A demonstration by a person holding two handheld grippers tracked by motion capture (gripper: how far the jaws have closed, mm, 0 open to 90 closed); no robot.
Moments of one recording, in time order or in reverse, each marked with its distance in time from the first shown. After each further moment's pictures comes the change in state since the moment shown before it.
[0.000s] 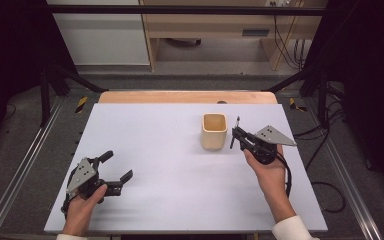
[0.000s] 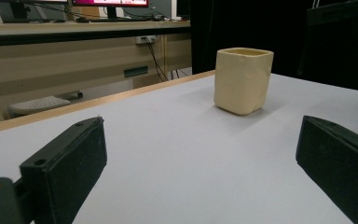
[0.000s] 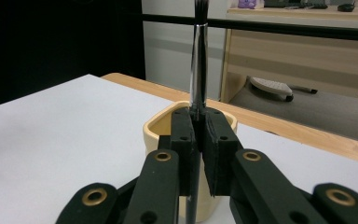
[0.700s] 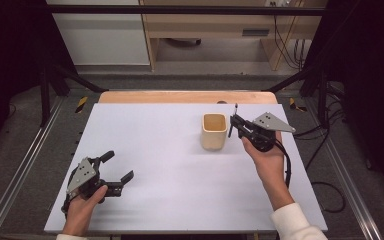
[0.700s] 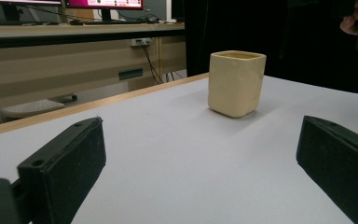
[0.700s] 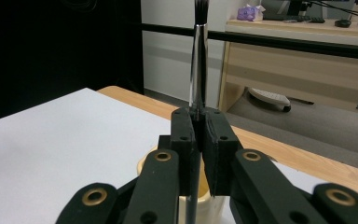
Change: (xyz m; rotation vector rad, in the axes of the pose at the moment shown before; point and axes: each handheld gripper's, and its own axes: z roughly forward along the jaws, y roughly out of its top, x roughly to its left) left arm -0.002 0.002 0.001 -0.012 -0.020 -0.002; right arm -0.003 0.032 0.014 -0.020 0.001 -0.017
